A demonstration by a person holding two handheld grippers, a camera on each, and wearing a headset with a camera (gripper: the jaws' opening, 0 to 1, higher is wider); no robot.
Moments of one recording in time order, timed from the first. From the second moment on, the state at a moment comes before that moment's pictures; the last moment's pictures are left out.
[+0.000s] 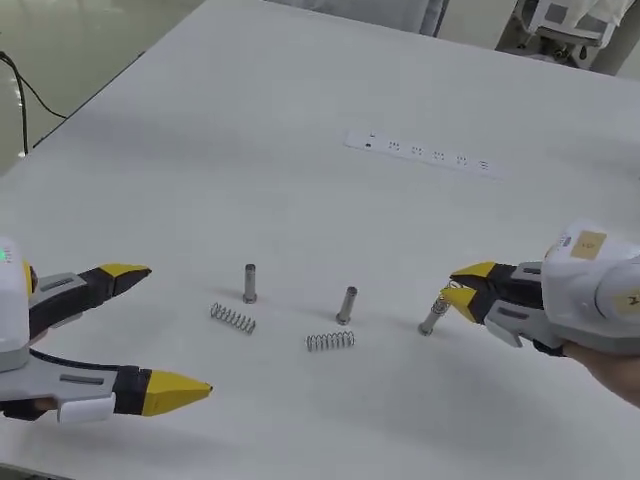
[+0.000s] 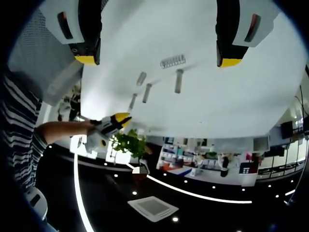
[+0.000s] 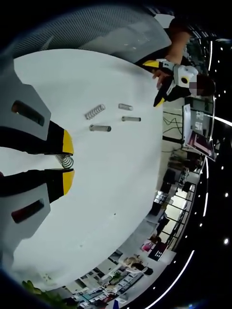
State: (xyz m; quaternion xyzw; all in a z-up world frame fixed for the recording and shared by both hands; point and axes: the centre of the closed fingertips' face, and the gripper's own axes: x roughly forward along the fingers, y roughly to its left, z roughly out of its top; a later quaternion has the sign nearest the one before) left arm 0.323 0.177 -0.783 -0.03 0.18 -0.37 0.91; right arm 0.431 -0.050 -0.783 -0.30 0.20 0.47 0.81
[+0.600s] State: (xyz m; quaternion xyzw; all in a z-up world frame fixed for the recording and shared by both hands) left arm 0.323 0.171 -0.778 -0.03 0.18 -0.38 0.91; right arm 0.428 -0.050 -0.815 -0.32 0.24 0.47 0.79
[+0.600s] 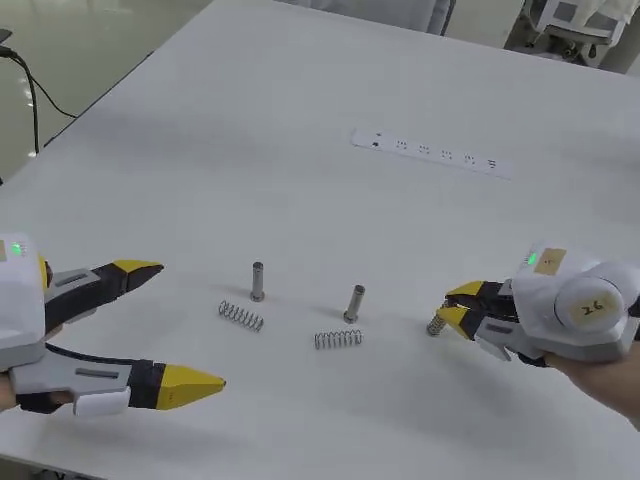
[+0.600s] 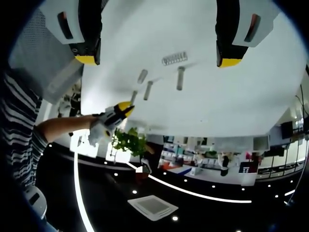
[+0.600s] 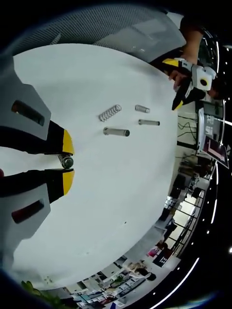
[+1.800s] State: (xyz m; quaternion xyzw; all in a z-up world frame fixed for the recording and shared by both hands) left arm 0.324 0.173 -0.774 -0.03 0.18 -0.37 0.91; right arm 0.421 -0.061 -0.782 -0.15 0.25 0.44 0.85
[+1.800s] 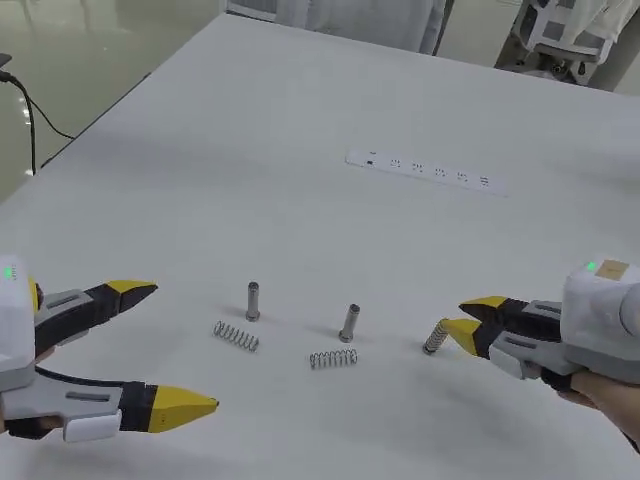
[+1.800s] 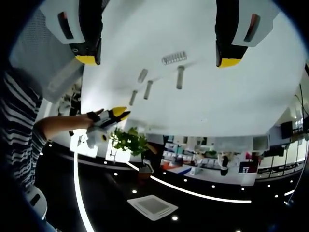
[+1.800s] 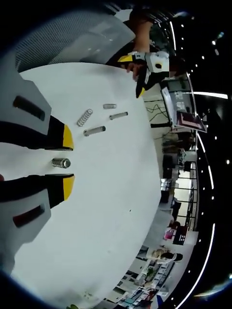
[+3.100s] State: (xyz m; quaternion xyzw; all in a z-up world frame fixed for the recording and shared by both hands) left arm 0.324 0.172 -0.772 -0.03 0.18 -0.37 0.91; right arm 0.382 -0.058 -0.791 -0.12 0.27 0.46 0.84
